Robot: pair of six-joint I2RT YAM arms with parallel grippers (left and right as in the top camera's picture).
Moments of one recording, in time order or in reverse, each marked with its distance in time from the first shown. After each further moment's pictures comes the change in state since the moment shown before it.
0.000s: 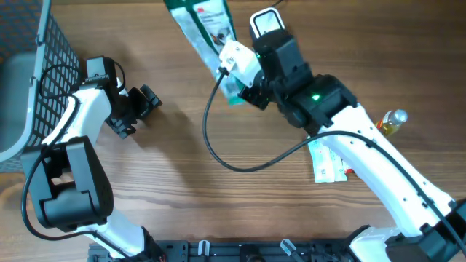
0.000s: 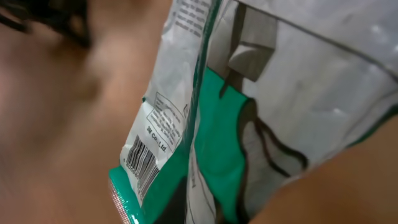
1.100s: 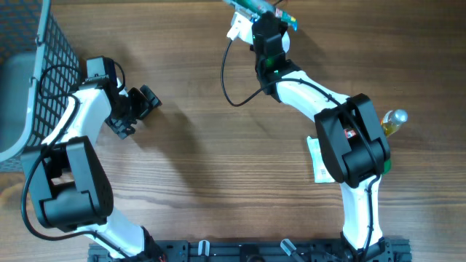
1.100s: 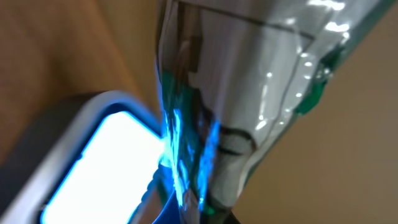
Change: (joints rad) left arm 0.001 0.000 0.000 -0.003 -0.007 0.000; right arm -0.177 0.644 0.001 1.011 0.451 -0.521
